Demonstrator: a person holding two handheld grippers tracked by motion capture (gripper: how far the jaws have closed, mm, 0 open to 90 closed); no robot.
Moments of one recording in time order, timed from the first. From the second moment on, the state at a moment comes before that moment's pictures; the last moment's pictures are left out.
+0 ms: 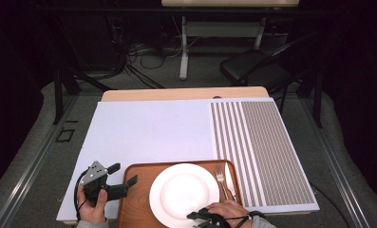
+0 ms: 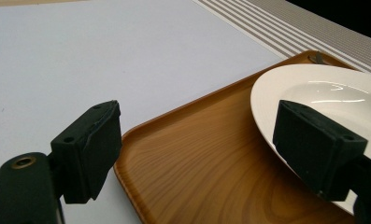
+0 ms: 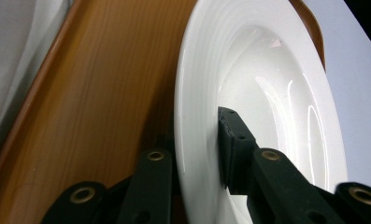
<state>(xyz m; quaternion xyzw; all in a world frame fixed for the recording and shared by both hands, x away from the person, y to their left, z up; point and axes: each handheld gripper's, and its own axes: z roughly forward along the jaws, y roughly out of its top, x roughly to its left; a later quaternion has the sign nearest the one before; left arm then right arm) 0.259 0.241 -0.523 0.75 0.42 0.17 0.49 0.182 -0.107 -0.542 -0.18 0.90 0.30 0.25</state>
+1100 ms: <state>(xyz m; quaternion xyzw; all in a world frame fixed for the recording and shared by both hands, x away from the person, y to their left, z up) 0.258 0.242 -0.522 0.75 0.42 0.17 0.49 0.188 -0.115 -0.533 -0.14 0.91 0.37 0.15</state>
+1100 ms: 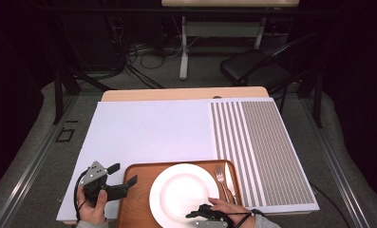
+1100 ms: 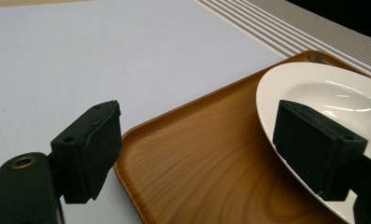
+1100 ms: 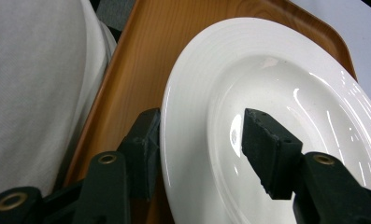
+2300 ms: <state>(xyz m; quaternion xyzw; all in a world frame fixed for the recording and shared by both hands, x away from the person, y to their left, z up) 0.258 0.243 -0.523 0.74 0.42 0.17 0.49 0.231 -0.148 -0.517 0.10 0.86 0.47 0.14</state>
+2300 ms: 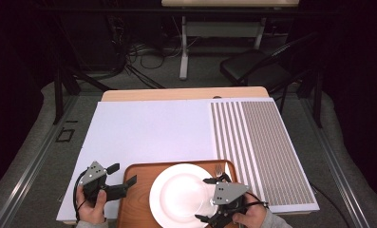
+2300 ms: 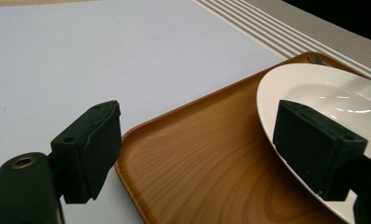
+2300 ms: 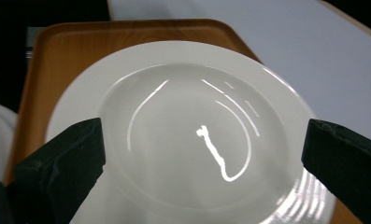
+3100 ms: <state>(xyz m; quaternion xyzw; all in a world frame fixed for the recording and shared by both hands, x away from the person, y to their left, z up) 0.256 0.247 -0.522 0.74 0.42 0.17 0.49 0.262 -0.225 -0.508 0.28 0.81 0.47 0.23</state>
